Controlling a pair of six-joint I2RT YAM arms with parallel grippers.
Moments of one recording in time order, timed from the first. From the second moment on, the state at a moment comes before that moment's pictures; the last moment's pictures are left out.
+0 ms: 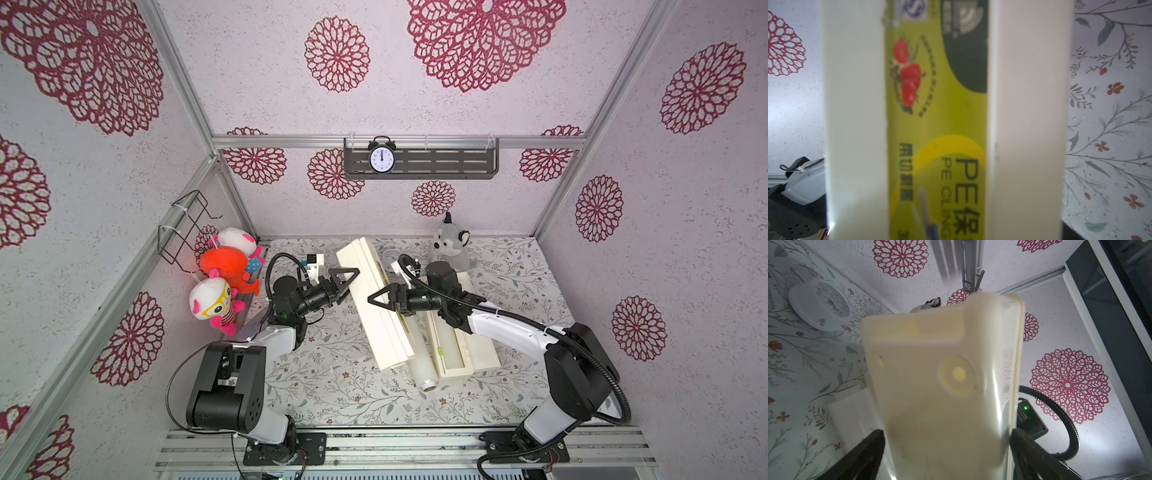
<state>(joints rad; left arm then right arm) -0.09 1.52 0.65 0.91 0.90 -1.23 0.70 1.63 1.11 0.19 -0.74 0.91</state>
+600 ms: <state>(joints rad) -0.09 1.62 0.67 1.11 0.90 -1.34 0.69 1.63 1.07 0.32 -0.77 1.02</state>
